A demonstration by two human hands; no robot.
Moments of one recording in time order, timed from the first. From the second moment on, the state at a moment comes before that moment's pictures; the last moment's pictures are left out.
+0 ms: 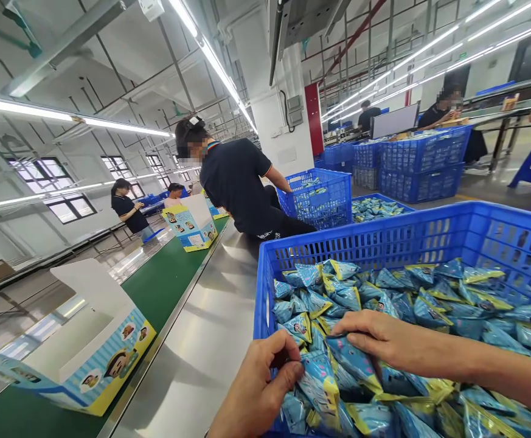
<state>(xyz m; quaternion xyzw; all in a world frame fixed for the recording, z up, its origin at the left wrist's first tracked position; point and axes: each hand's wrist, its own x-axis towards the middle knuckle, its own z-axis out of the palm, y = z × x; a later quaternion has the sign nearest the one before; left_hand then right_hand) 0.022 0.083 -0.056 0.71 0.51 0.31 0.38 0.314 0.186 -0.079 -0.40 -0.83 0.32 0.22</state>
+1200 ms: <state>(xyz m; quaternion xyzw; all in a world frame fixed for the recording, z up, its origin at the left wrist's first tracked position) 0.012 0.082 -0.044 0.75 0.32 0.33 0.47 0.288 0.146 -0.050 -0.20 -0.82 0.45 0.29</state>
